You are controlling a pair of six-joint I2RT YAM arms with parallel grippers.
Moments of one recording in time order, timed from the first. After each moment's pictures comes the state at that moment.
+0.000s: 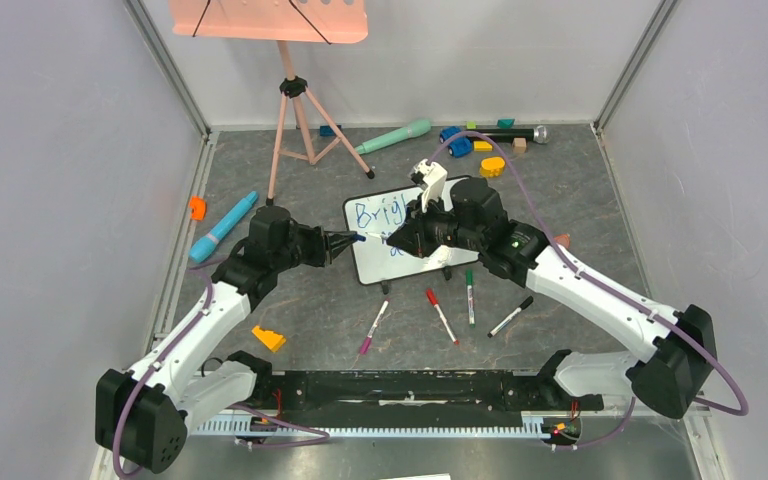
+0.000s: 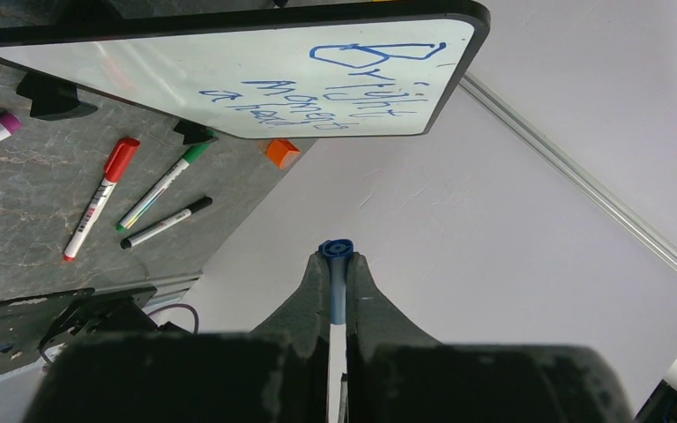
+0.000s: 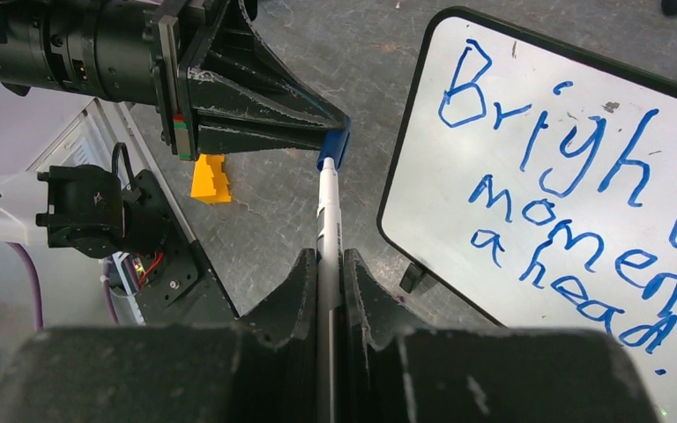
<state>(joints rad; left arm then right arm) -0.38 0.99 0.69 -0.27 0.29 -1.84 0.77 1.27 1.08 -0.20 -0.29 0.28</state>
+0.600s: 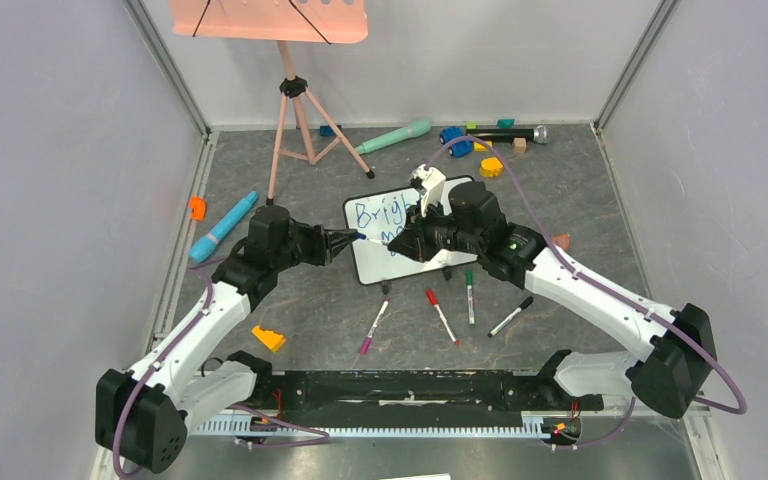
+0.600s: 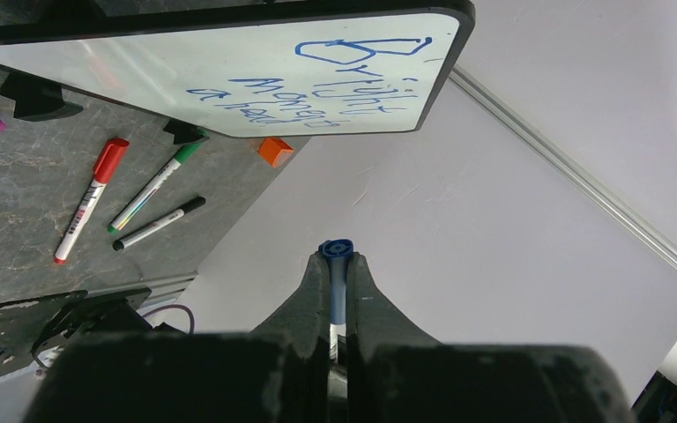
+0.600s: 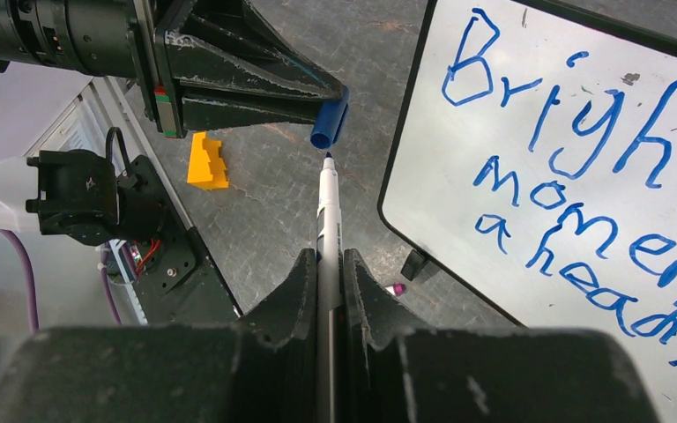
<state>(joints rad) -0.38 0.99 0.69 -0.25 0.29 -1.84 0.77 1.27 1.05 -0.19 -0.30 0.28</state>
